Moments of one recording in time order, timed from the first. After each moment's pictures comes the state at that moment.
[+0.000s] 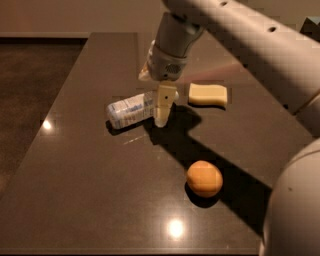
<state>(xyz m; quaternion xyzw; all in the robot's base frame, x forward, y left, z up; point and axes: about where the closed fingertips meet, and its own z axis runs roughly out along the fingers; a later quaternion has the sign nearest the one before) 0.584 0.001 0.875 -0.78 0.61 0.11 0.14</state>
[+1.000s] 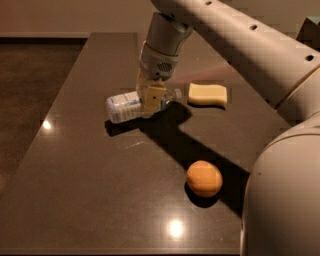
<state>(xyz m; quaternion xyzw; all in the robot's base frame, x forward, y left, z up) 0.587 0.021 0.870 -0.78 0.60 0.13 0.11</state>
